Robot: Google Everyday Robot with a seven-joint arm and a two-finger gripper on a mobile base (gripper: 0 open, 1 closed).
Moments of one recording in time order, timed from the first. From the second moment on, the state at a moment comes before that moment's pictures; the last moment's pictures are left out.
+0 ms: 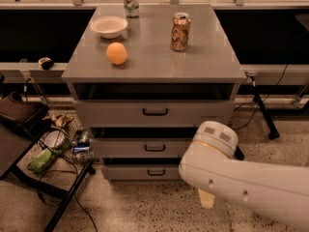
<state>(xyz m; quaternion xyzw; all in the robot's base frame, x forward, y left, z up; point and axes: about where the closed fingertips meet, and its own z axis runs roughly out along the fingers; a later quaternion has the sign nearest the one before) 0.441 -0.159 0.648 -0.65 0.73 -0.20 0.06</state>
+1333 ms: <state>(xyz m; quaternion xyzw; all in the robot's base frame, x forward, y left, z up) 0.604 -0.146 0.470 -0.67 0.71 -0.19 0.04</state>
